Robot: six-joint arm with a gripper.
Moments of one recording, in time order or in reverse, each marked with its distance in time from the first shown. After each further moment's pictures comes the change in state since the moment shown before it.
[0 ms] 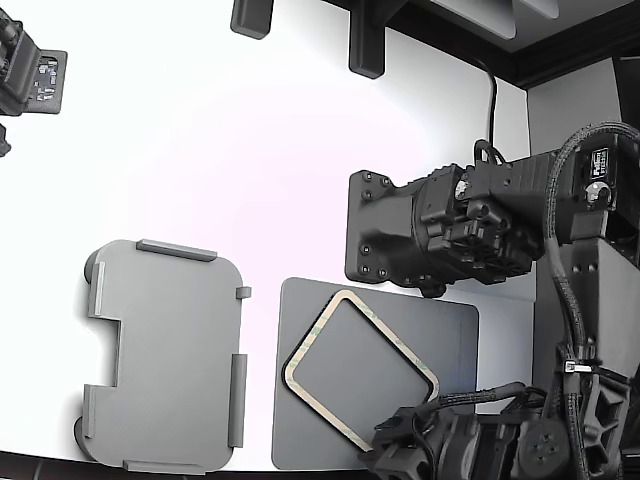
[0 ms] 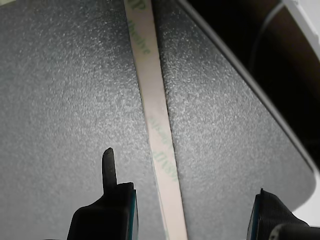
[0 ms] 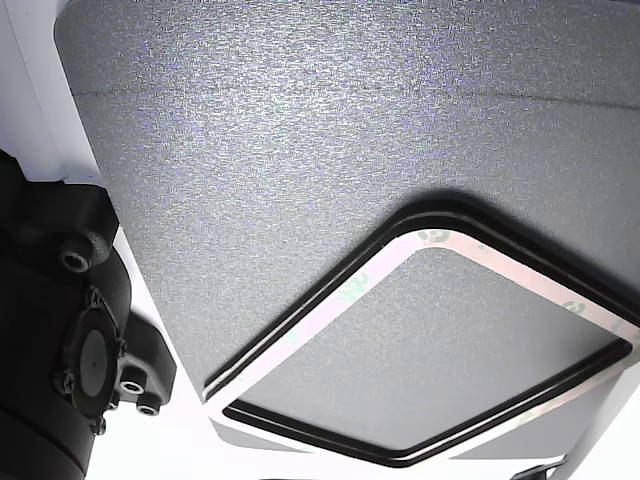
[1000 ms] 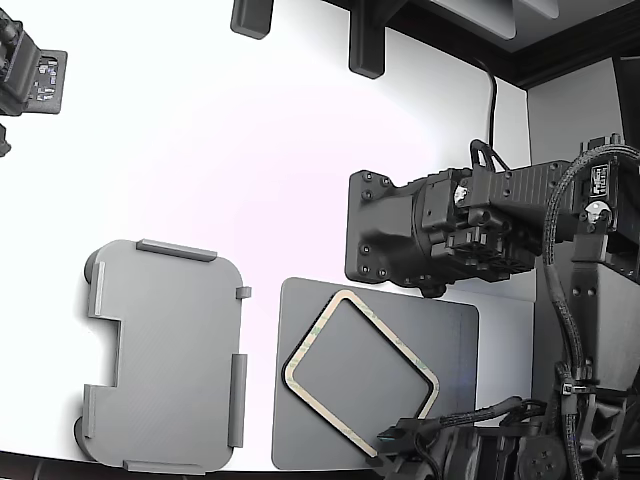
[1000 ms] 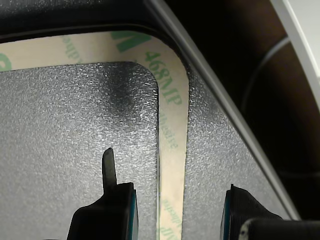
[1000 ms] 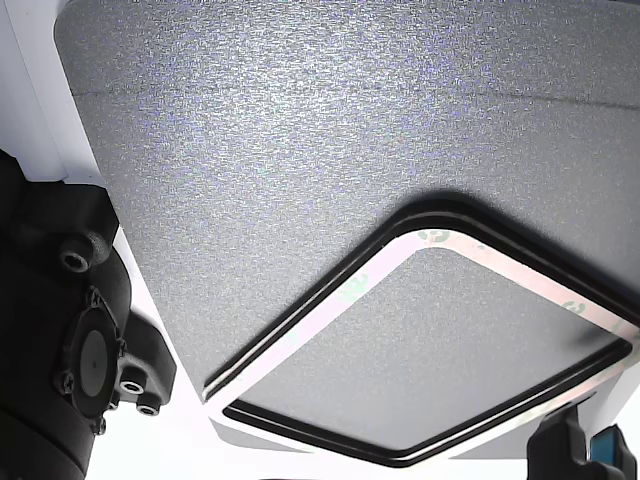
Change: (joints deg) arm 6.3 -2.8 2.0 -4.7 1.3 -2.1
